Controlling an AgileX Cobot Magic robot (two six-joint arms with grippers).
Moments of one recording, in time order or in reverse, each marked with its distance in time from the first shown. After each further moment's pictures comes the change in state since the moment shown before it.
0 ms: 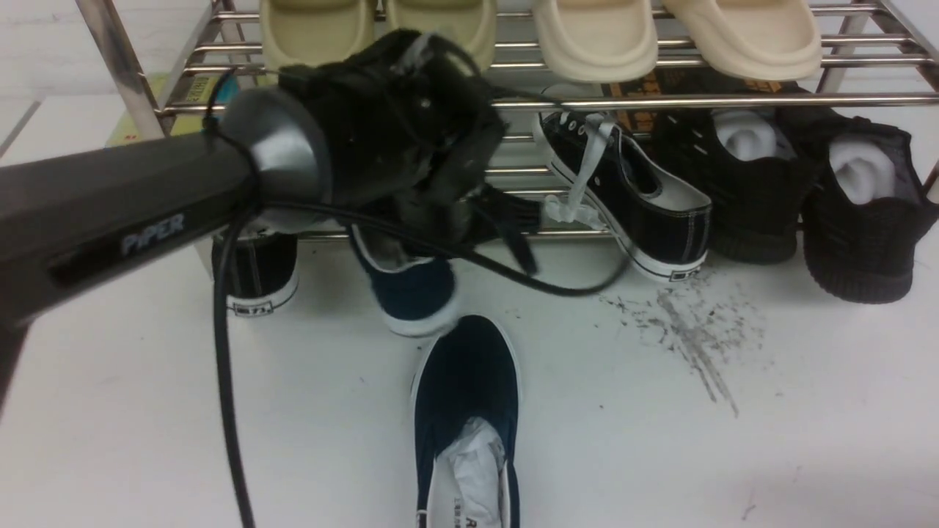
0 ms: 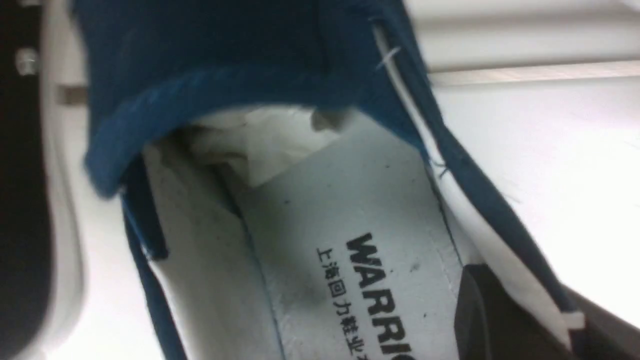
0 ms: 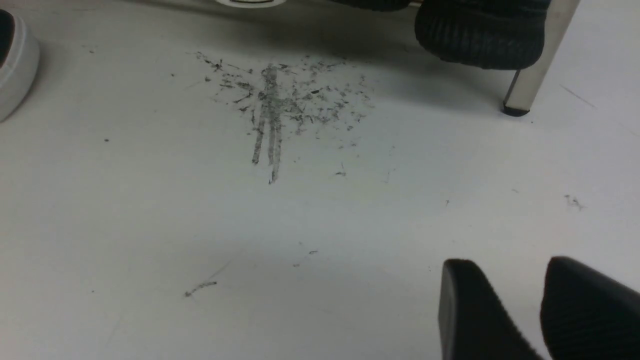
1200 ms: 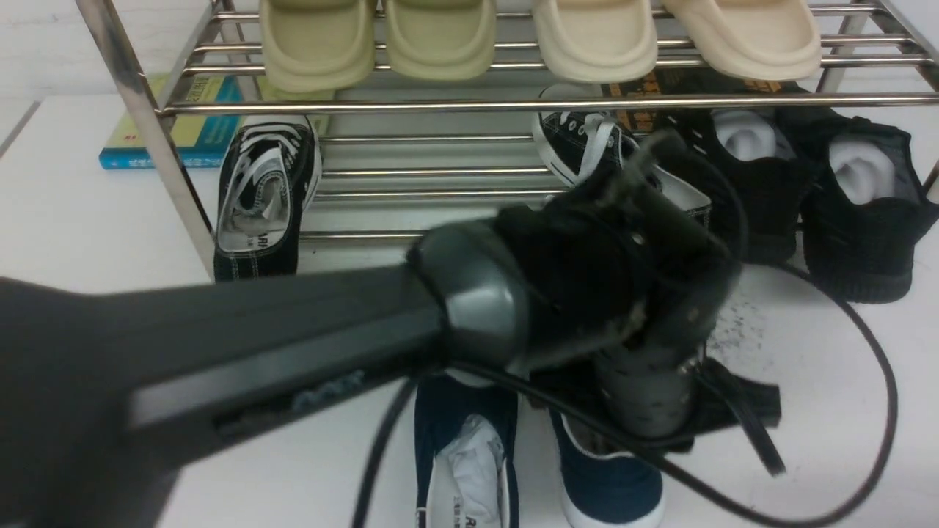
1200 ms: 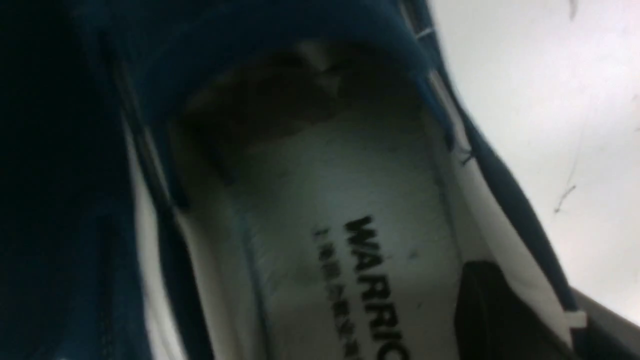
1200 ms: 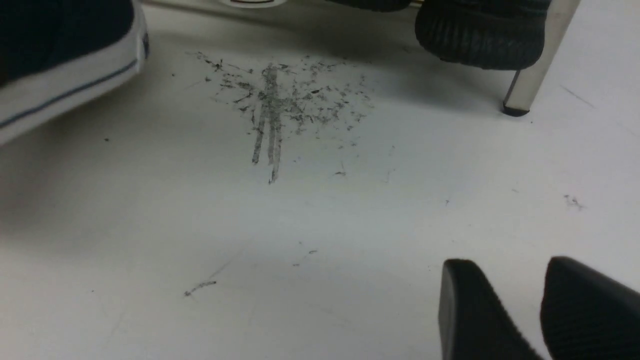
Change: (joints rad) right arm 0.000 0.000 0.000 0.000 0.000 0.000; left arm -0.279 0.112 -0.008 -0.374 -0.014 -0.004
